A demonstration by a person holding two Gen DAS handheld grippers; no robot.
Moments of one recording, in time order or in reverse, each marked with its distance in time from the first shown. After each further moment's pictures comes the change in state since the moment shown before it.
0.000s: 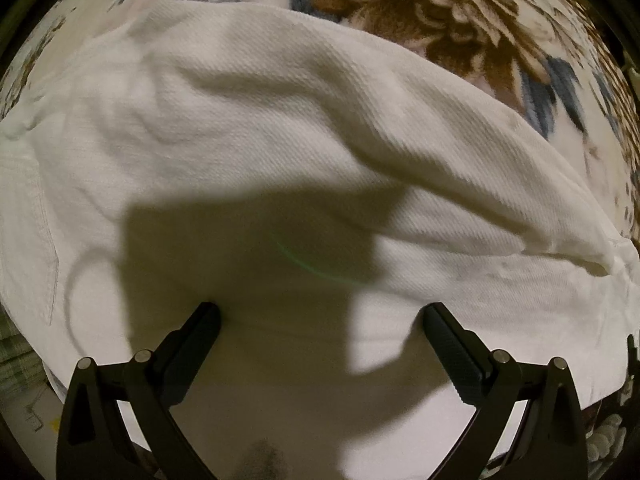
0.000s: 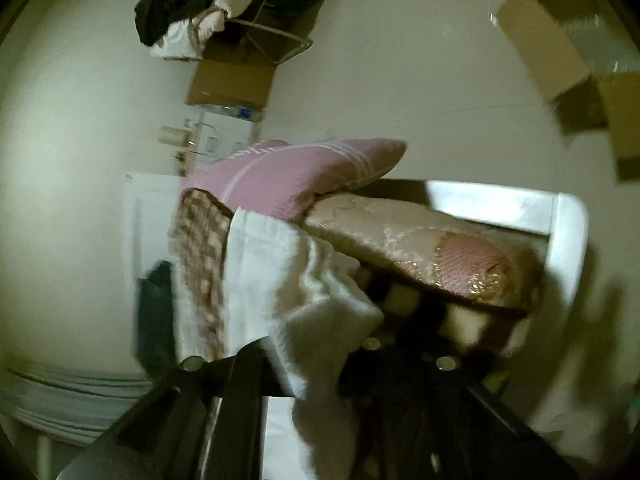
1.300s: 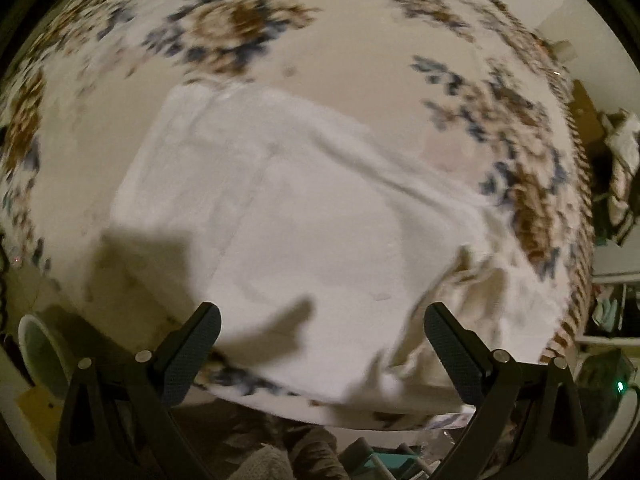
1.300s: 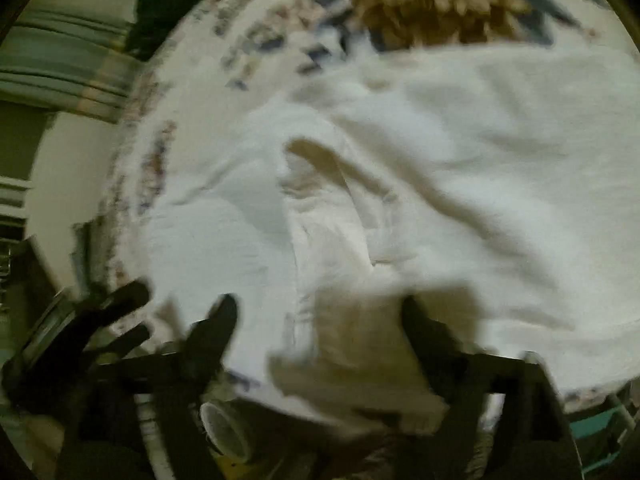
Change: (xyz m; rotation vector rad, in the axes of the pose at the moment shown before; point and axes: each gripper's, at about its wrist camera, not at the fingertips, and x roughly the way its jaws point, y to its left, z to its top) left arm -0.111 0.264 -0.012 -0.271 -0.169 -0.220; right arm 0.089 0.223 -0.460 -0.863 0.792 -0.115
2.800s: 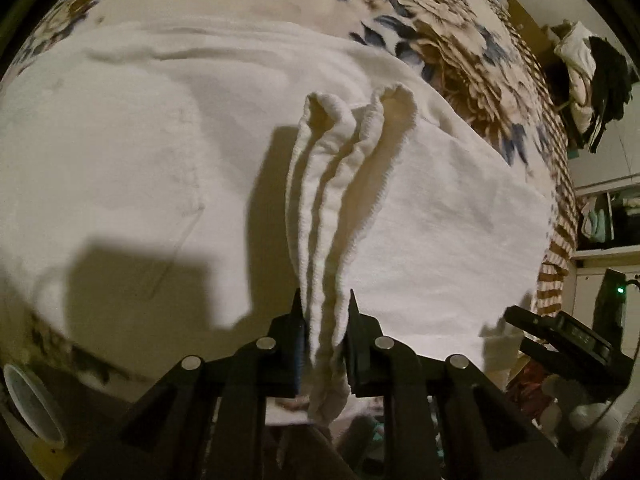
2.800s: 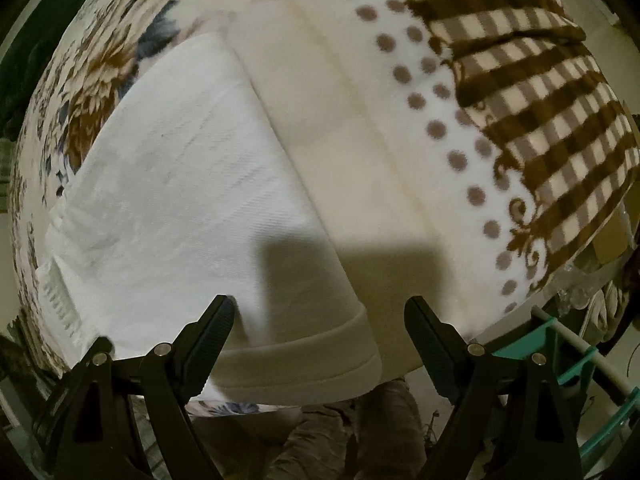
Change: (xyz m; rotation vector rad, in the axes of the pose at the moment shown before) left arm 0.084 -0.079 -0.046 0.226 0.114 -0.087; right arm -0.061 -0.197 0.023 0.357 0.073 -0.387
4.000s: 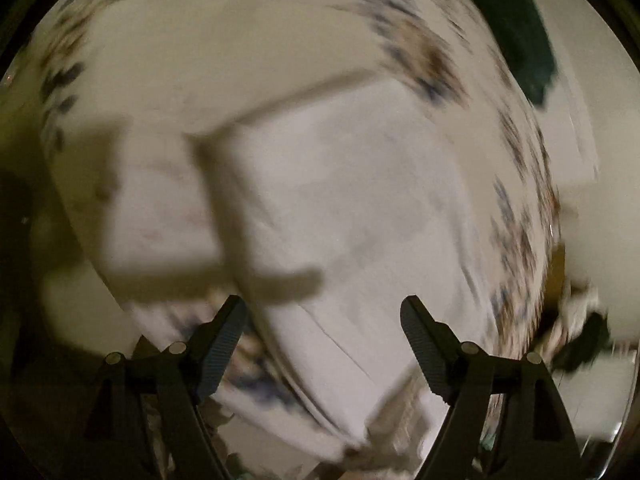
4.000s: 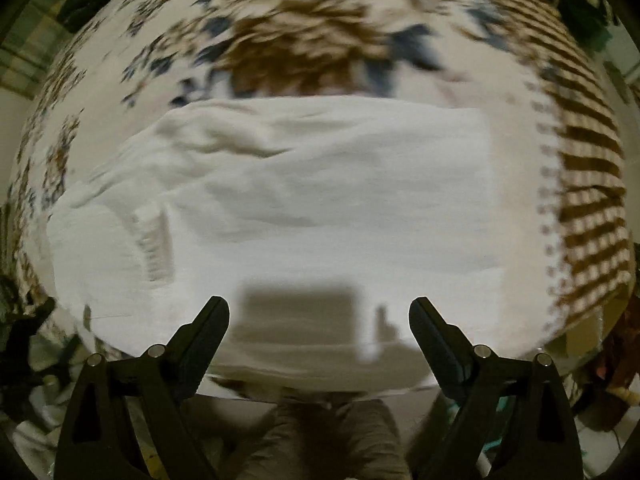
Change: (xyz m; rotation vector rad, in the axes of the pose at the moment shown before) left arm -0.081 0.250 -0.057 -0.800 -0.302 -0.169; right arm -0.016 0.197 -0.054 -0.371 -0.063 -0.056
